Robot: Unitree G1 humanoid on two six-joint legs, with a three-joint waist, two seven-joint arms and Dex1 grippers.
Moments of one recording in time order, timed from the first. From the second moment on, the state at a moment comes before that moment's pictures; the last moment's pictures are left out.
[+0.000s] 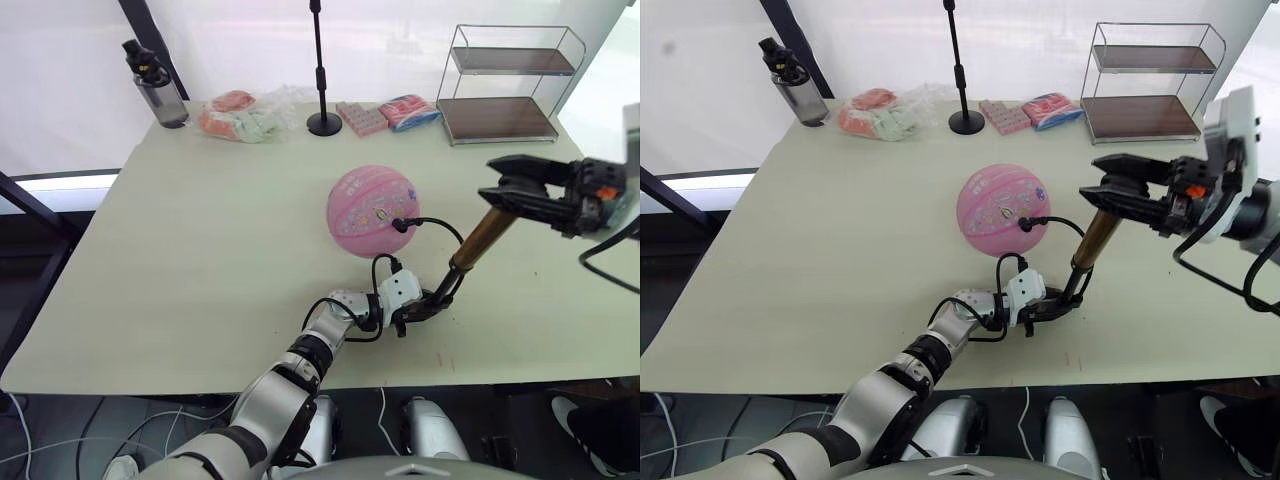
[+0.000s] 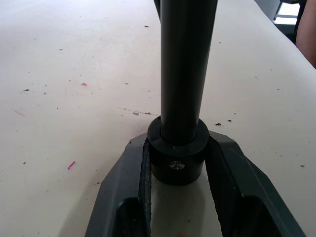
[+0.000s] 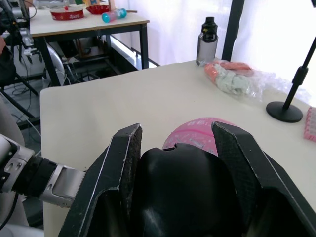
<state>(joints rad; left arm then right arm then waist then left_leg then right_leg) -0.62 -0.06 -0.32 1.05 0.11 -0.42 -0.86 -0.47 -0.97 -0.34 -0.39 1.05 0.80 0.87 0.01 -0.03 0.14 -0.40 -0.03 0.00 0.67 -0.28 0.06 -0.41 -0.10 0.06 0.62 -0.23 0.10</state>
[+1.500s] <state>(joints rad) -0.61 -0.07 -0.33 1.06 0.13 -0.43 -0.85 -0.08 -0.70 -0.14 -0.39 0.63 0.46 0.86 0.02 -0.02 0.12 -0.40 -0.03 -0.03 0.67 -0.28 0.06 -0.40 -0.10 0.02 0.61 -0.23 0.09</state>
